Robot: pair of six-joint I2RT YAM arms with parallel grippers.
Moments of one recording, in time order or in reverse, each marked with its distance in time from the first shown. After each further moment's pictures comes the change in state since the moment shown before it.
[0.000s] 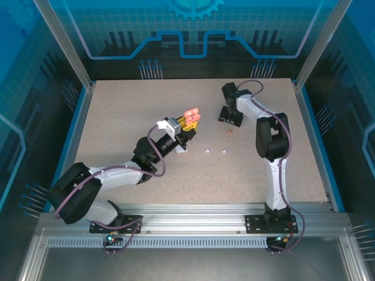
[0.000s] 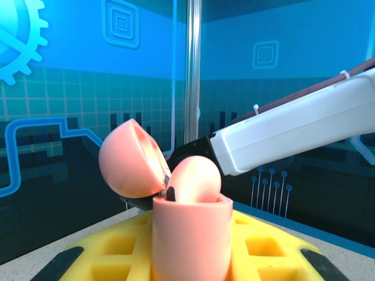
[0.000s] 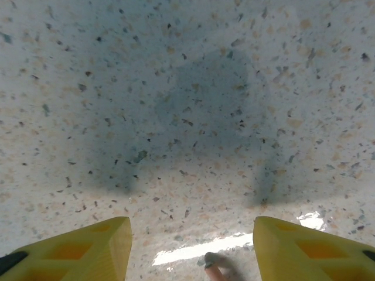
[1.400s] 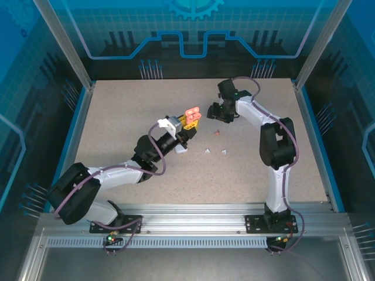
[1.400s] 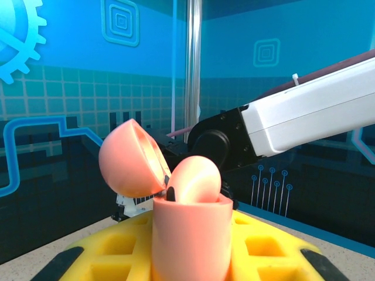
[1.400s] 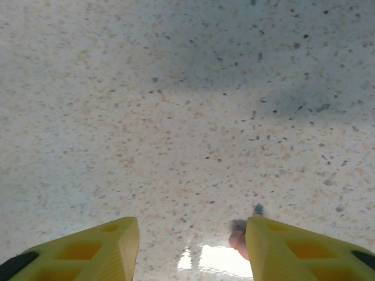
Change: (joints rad) left arm 0.000 -0.002 0.025 -0.040 0.001 0.000; right arm 0.064 -0.156 -0.108 0.142 -0.222 -0.095
